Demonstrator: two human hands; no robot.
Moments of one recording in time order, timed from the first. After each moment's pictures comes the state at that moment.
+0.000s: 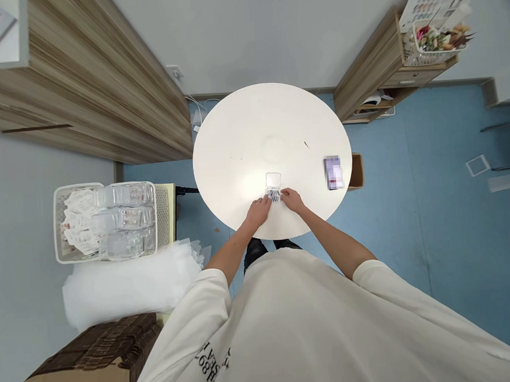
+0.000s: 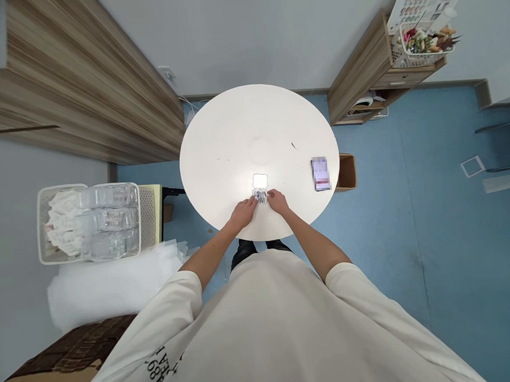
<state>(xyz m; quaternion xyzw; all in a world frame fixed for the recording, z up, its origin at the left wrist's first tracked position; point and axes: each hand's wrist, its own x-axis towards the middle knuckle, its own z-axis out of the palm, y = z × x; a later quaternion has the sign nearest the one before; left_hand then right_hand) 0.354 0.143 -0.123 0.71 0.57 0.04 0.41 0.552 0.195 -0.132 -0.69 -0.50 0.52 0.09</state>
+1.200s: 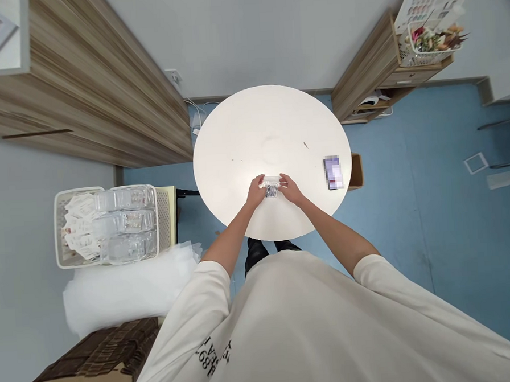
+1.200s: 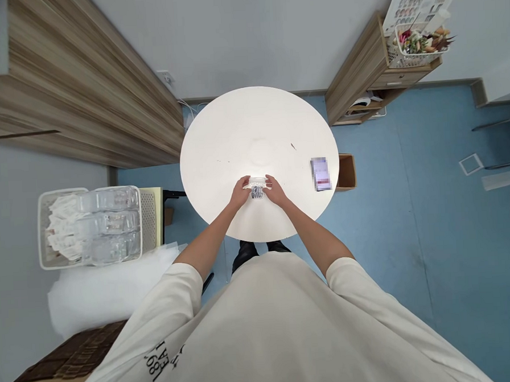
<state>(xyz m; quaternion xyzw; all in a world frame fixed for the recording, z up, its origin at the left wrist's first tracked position) 0.348 0.217 -0.121 0.44 0.65 0.31 0.54 0.538 0.230 -0.118 -0.62 -0.48 0.59 0.22</state>
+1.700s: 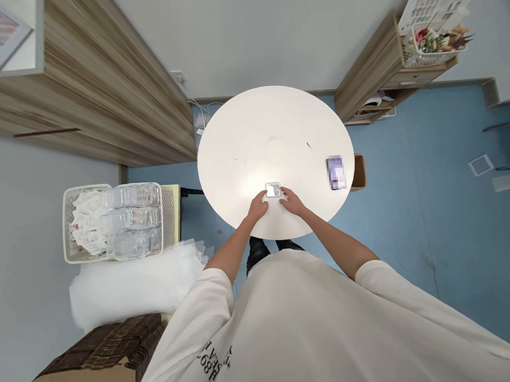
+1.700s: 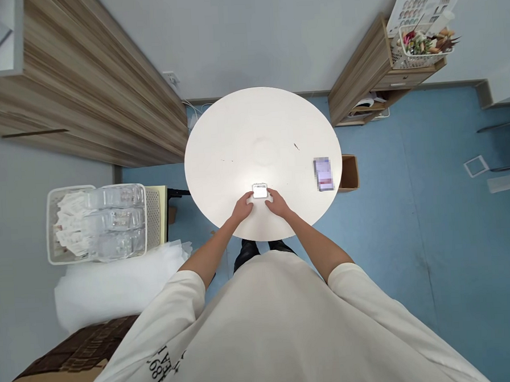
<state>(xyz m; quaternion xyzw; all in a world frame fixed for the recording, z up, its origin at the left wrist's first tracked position) 0.337 0.157 -0.131 0.55 0.66 0.16 0.49 0.545 0.179 -0.135 -0.59 -0.61 0.51 0.11</state>
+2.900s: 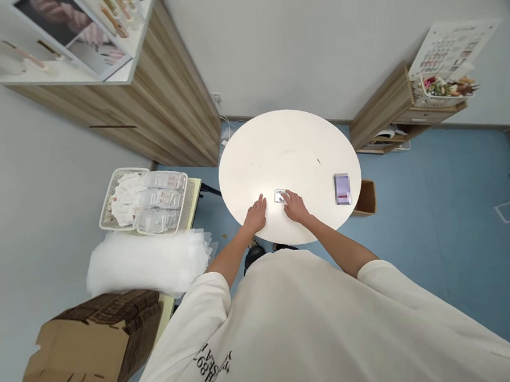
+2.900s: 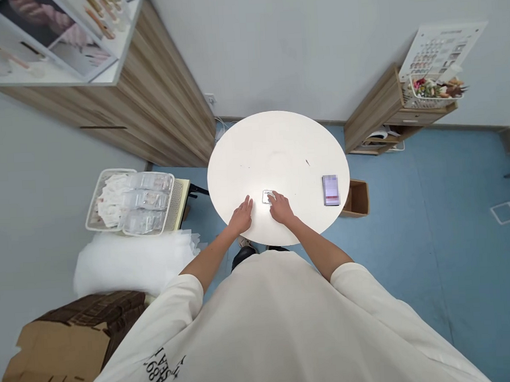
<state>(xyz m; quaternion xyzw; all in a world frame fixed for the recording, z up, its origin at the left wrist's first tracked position) 0.314 0.102 -0.092 0.72 0.64 0.00 0.26 0.534 0.180 -0.088 -0.49 -0.83 0.27 0.00</state>
